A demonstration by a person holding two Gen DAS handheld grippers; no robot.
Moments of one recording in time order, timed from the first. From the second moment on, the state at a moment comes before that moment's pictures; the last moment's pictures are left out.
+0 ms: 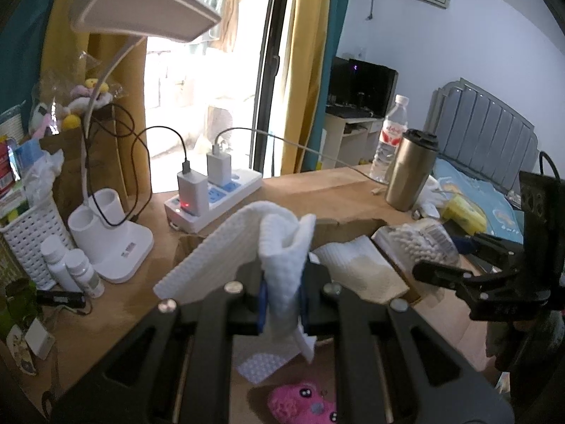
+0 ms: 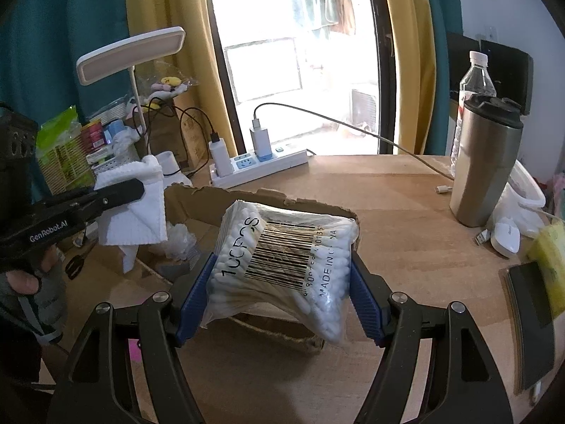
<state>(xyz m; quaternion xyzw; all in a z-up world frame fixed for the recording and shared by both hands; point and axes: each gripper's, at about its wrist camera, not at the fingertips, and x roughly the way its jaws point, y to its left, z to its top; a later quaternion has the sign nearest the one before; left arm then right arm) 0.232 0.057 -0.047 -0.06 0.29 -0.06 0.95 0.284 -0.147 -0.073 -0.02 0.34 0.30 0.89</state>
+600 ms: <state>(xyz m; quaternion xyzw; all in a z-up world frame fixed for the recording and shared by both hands) 0.288 0.077 -0.093 -0.10 0.35 -0.04 0.93 0.311 -0.133 -0.088 -0.03 0.34 0.30 0.89</state>
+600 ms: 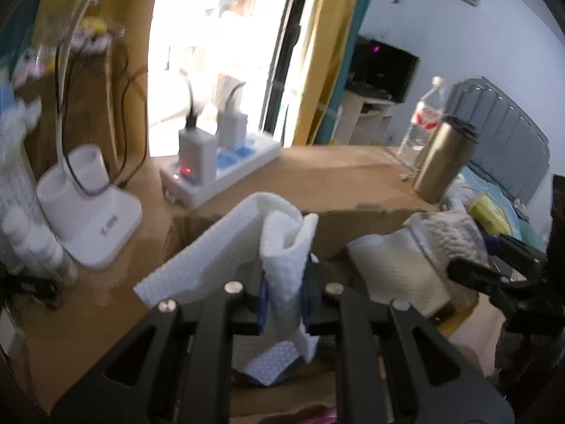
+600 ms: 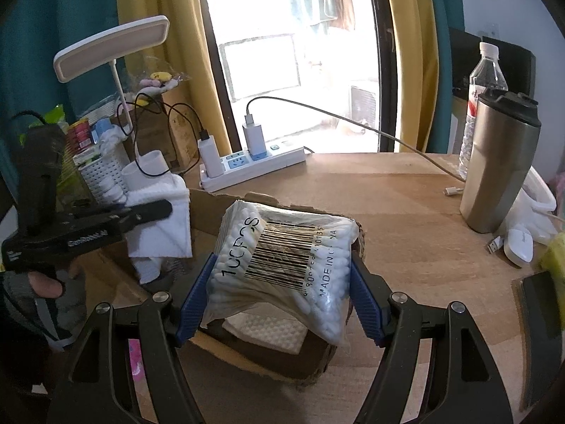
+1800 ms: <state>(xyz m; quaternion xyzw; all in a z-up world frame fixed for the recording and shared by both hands) 0.255 0.077 -0.078 -0.11 0.35 -0.04 0.93 0.300 -0.117 -0.088 -0.06 0.33 0.28 0.90</state>
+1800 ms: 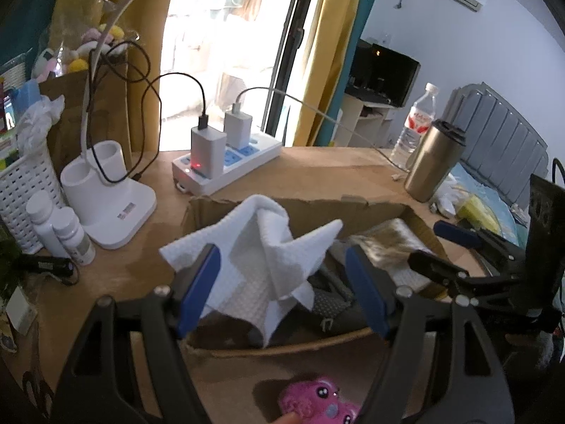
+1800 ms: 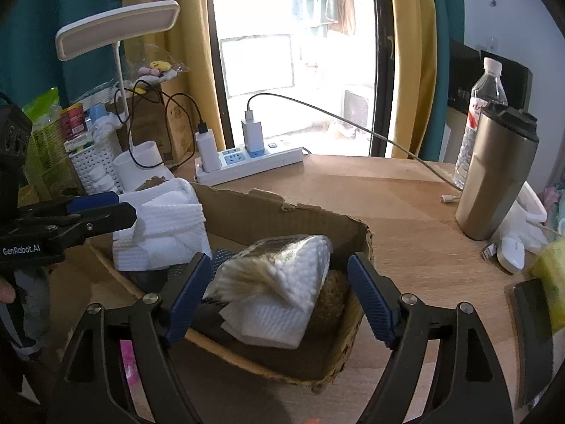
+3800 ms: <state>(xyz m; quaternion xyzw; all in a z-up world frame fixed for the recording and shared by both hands) 0.080 0.053 -0.066 -0.10 0.30 -0.05 0.95 0.144 -0.111 -0.067 -0.10 0.32 0.29 0.90</state>
